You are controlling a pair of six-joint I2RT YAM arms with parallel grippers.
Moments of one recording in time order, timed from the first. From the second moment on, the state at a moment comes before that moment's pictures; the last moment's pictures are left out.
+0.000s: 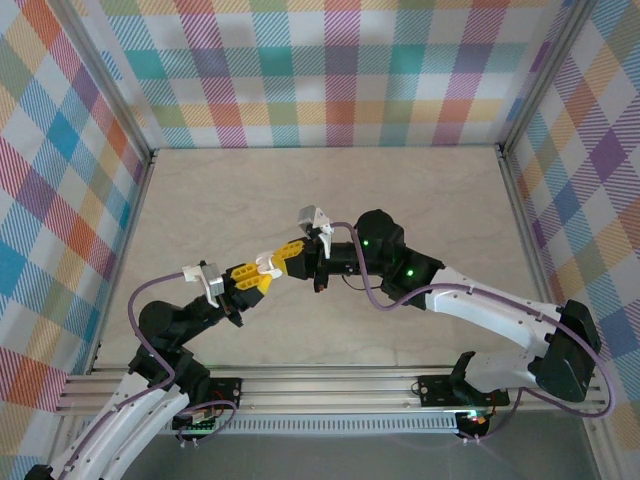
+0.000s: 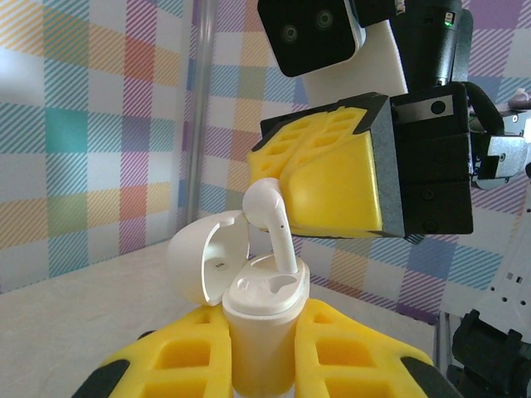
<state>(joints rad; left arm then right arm) -0.53 0.29 0.29 0.28 0.48 -0.25 0.99 1.28 1.03 0.17 -0.52 0.23</state>
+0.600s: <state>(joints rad) -0.53 0.30 0.29 0.24 0.43 -0.27 1.00 1.28 0.97 0.22 -0.43 0.25</state>
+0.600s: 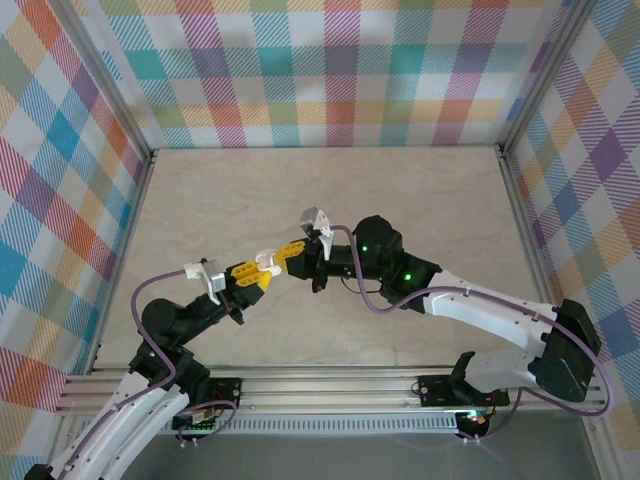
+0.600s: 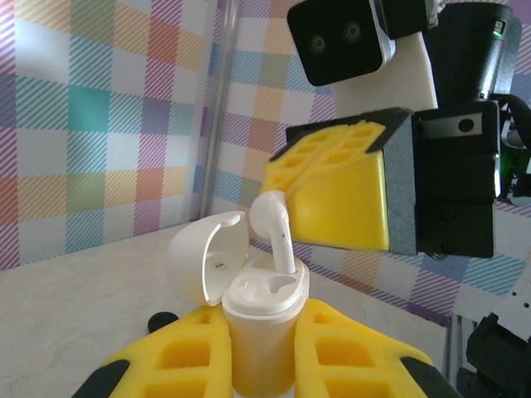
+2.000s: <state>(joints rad) -0.53 0.37 0.34 0.28 0.44 -0.29 1.00 1.22 0.94 0.22 -0.33 0.30</state>
